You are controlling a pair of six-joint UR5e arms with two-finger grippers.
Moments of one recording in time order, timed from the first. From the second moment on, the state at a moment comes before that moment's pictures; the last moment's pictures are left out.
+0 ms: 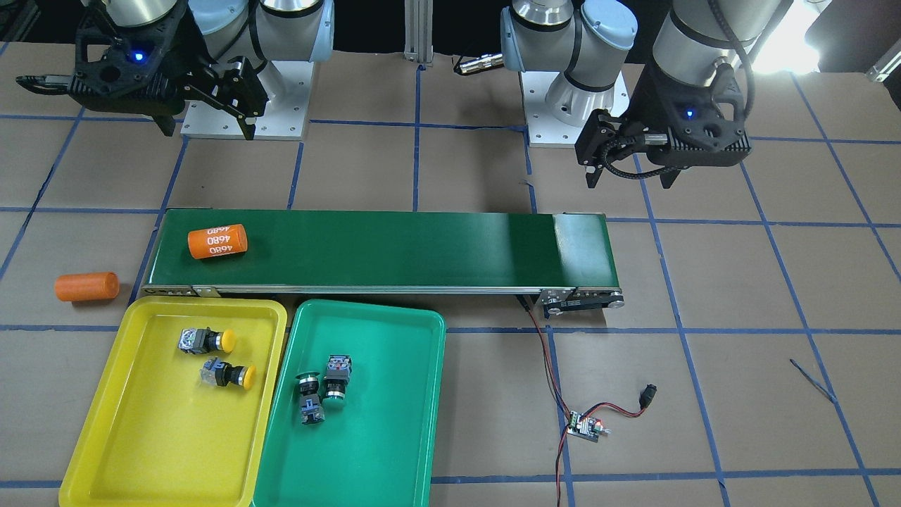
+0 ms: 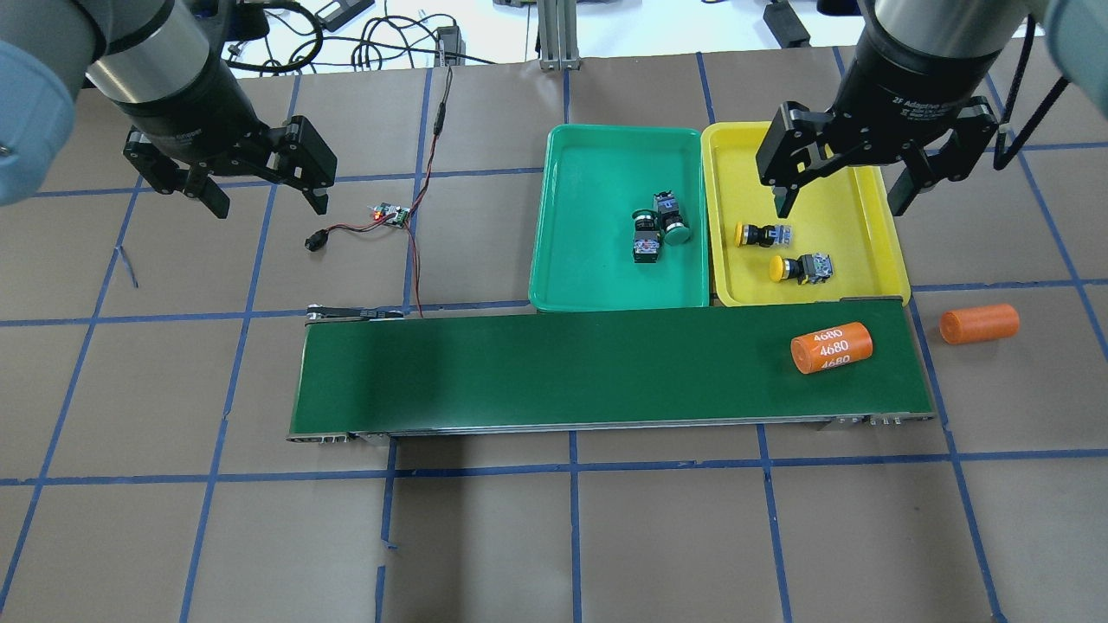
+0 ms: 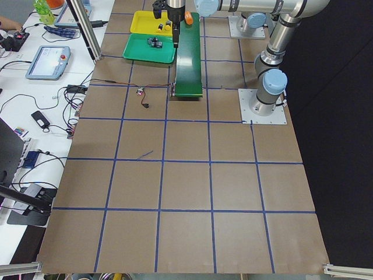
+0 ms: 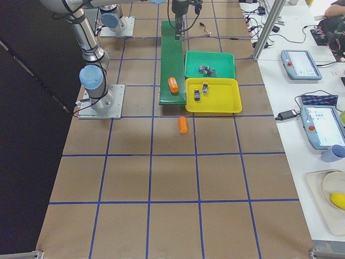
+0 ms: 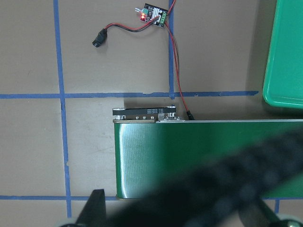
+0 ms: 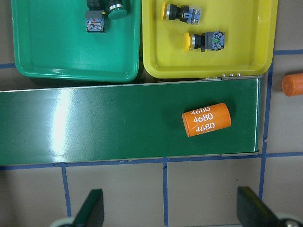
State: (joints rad) left arm -1.54 -1.56 -1.55 -1.58 1.59 0.02; right arm 1.59 -1.61 1.50 -1.39 -1.57 0.05
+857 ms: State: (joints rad) left arm -1.54 -1.56 -1.55 -1.58 1.59 0.02; right arm 1.59 -1.61 1.50 -1.39 -1.57 0.05
